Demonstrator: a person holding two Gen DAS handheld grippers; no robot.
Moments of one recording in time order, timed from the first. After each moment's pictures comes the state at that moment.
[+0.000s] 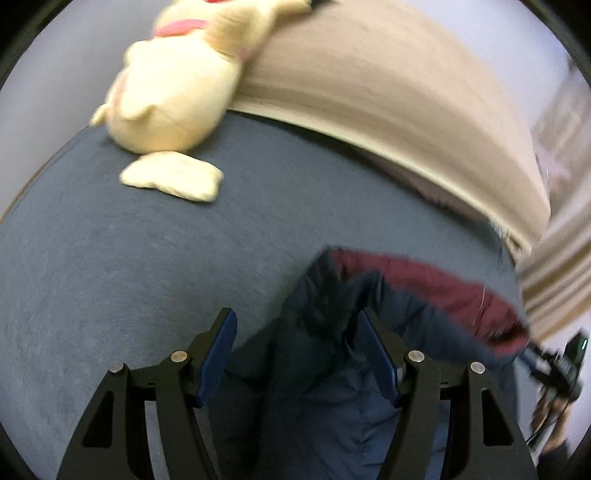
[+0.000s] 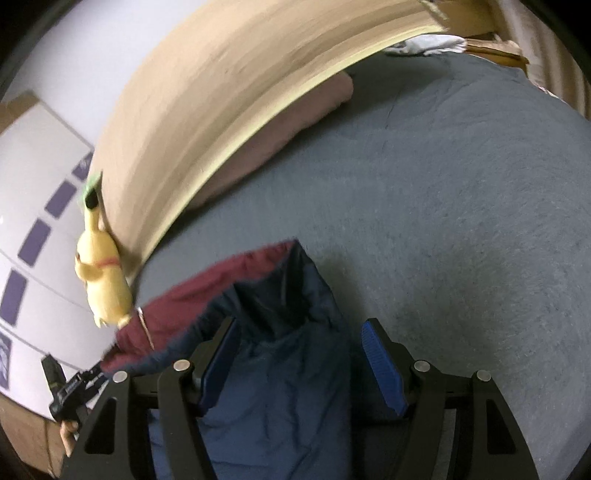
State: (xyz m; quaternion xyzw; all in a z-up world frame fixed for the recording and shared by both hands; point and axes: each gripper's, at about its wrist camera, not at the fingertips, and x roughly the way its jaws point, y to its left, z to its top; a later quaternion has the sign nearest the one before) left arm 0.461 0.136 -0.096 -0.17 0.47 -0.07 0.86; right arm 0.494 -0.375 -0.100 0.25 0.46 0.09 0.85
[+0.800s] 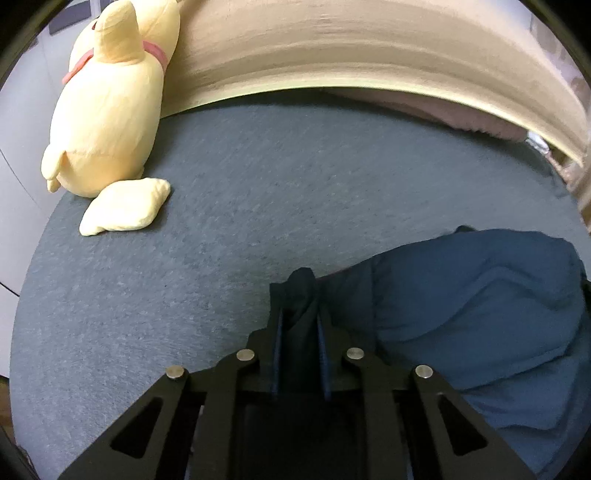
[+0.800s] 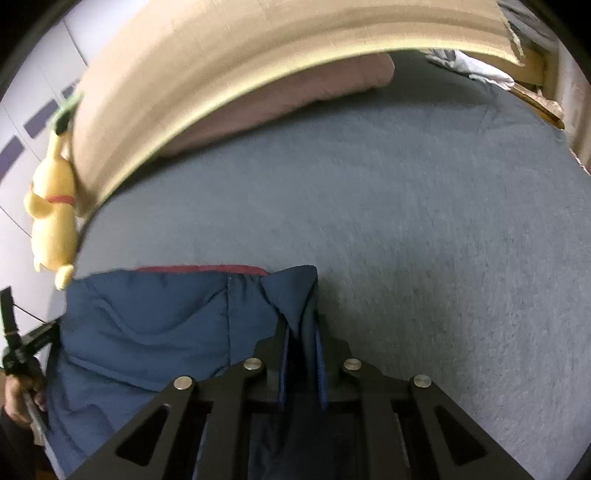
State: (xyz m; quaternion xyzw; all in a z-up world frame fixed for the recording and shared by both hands) left arm 0.524 0.066 -0.134 0.01 0.50 -0.02 0.86; right arm 0.554 -0.336 -0.134 0.09 0.51 0.07 0.85
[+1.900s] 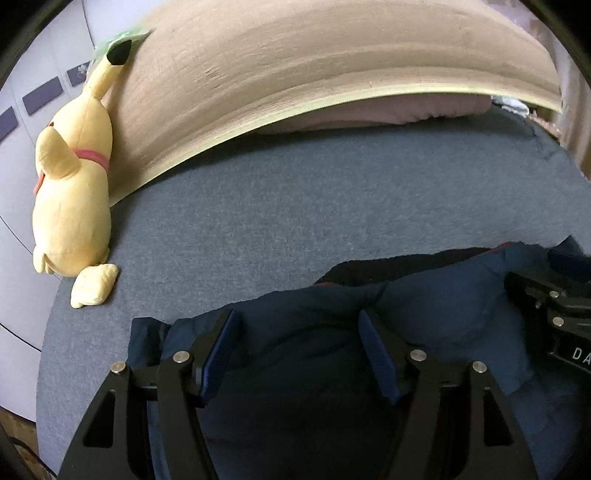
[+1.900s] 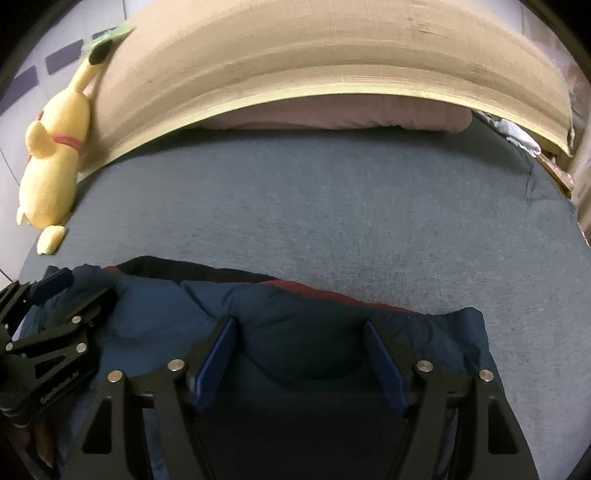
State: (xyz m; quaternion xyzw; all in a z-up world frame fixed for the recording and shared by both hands) left arm 0.527 -0.059 -0.118 0.12 0.45 -0.02 0.89; right arm 0.565 -0.194 -0.117 -0.02 0.48 0.06 0.87
